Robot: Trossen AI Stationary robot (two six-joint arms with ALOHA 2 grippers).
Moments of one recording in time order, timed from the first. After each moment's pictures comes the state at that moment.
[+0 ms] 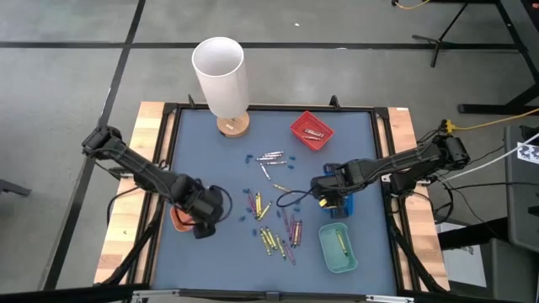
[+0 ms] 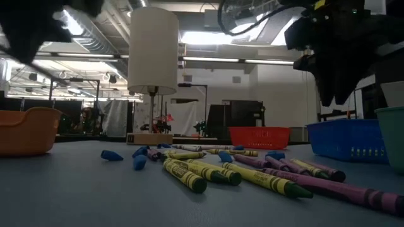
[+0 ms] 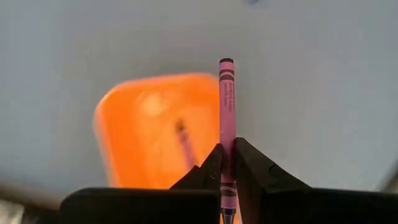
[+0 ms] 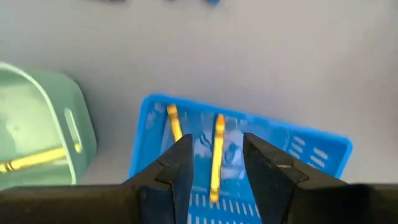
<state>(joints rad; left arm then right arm) -0.48 1.42 1.11 -1.15 -0.04 -0.89 0.22 1.48 1.06 -0.99 0.03 0.11</state>
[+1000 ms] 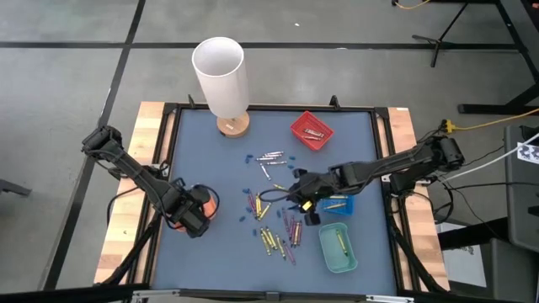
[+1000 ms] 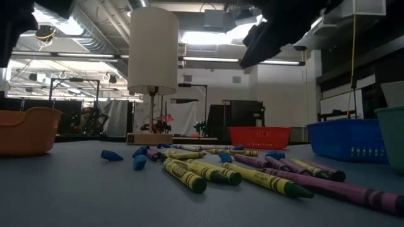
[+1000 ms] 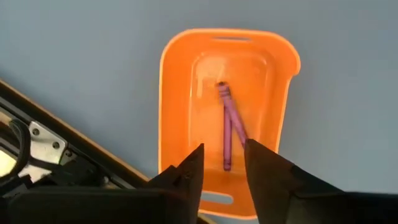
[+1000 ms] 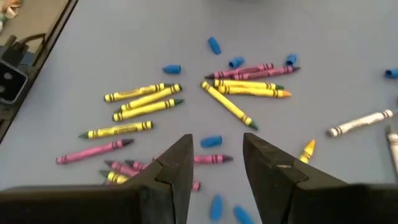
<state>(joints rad) -0.61 1.42 1.11 -1.32 -0.16 -1.20 0.22 1.54 1.06 -0.32 -0.06 0.02</state>
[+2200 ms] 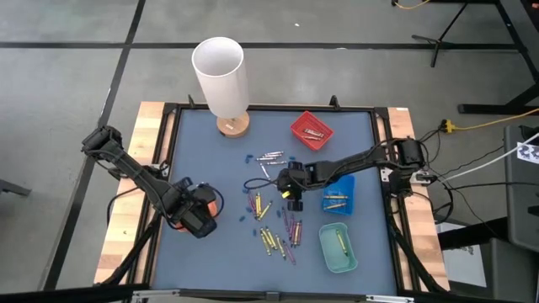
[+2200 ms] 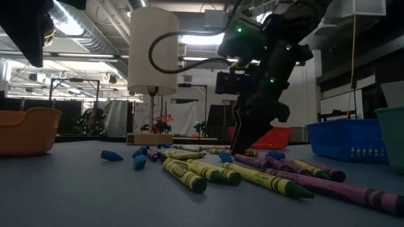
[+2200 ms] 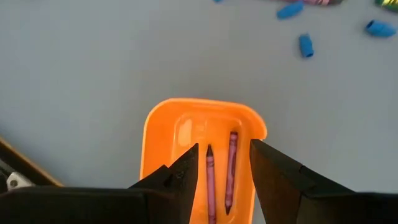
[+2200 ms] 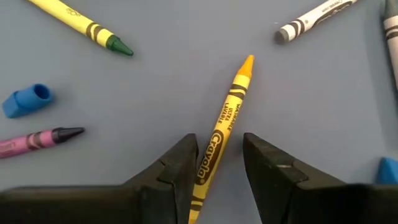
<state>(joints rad) -0.60 1.42 1.11 -1.20 -0.33 -1.20 0.07 1.90 1.06 -0.28 0.05 0.02</state>
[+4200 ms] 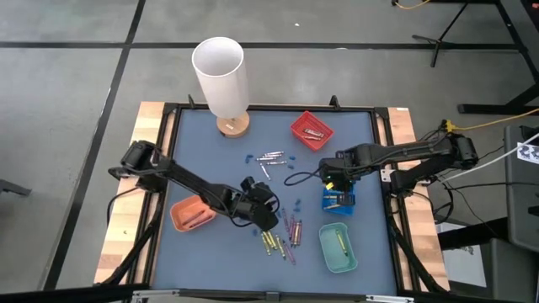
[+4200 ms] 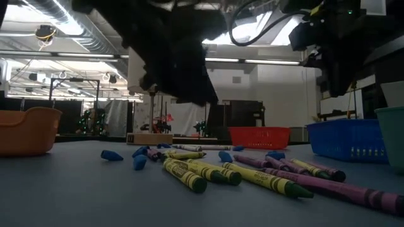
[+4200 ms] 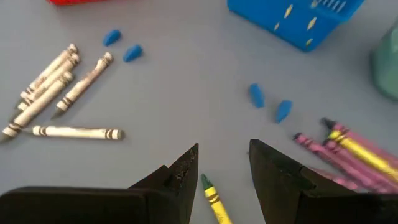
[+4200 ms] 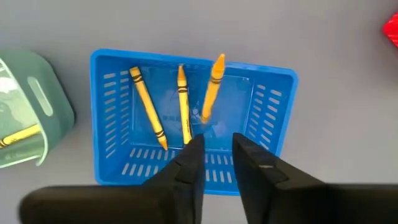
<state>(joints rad) -0.31 1.85 1.11 -0.13 -0.60 -0.69 0.07 1.37 1.06 -1.16 0.01 0.10</state>
